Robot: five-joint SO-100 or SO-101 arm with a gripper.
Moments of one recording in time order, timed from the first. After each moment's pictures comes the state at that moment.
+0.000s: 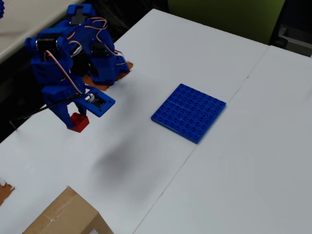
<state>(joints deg) 53.4 82.2 52.5 94.5 -157.7</state>
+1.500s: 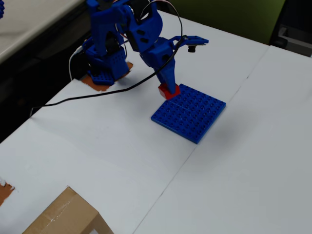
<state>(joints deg) 7.6 85.5 53.1 91.4 -168.4</state>
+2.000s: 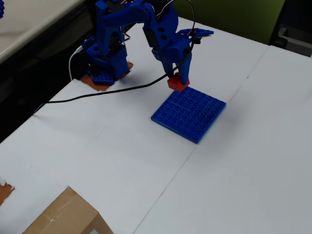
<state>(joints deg) 0.0 78.4 45.0 99.2 -176.1</state>
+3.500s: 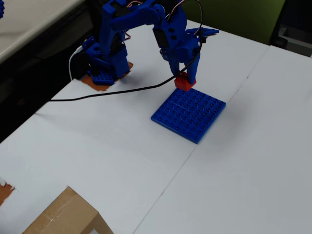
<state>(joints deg) -2.7 72.3 37.8 101.6 -176.4</state>
